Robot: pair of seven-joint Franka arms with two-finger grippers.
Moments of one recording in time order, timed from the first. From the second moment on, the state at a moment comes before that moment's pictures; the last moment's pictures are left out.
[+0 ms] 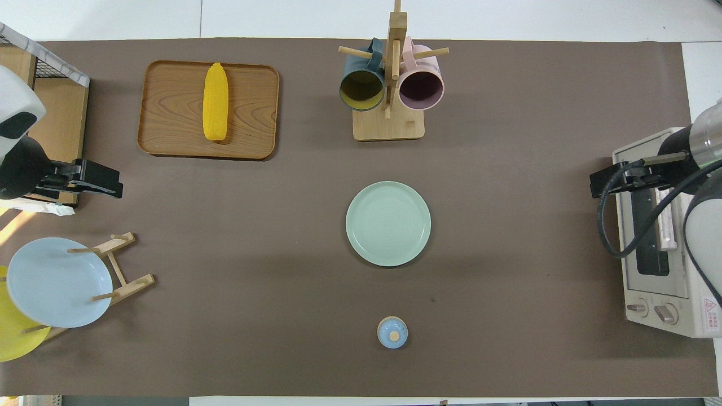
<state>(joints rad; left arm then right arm) -0.13 -0.04 0.00 -1.64 -0.04 1.53 -0.05 -0.02 -0.03 0.08 -1.64 -0.02 1.54 -0.02</state>
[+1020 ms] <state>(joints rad) -0.13 -0.02 0.00 -1.65 -0.05 1.64 -0.05 -0.04 -0.05 0.08 -1.76 -0.02 1.66 -0.02</state>
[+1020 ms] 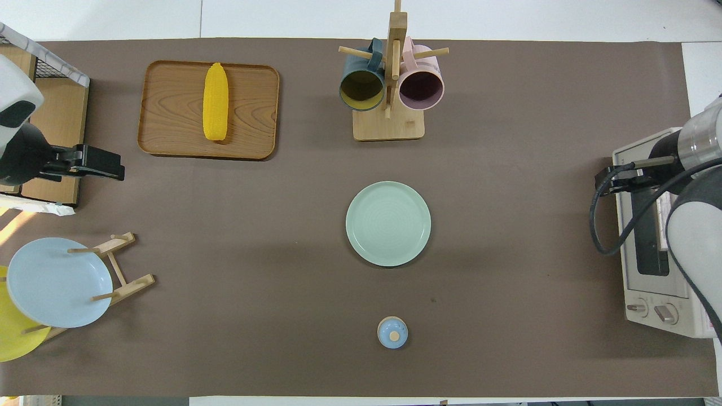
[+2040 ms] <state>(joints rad) -0.16 0.54 -0.01 -1.49 -0.06 2.07 -0.05 -0.23 -0.13 0.06 -2.04 -0.09 1.91 -0.15</state>
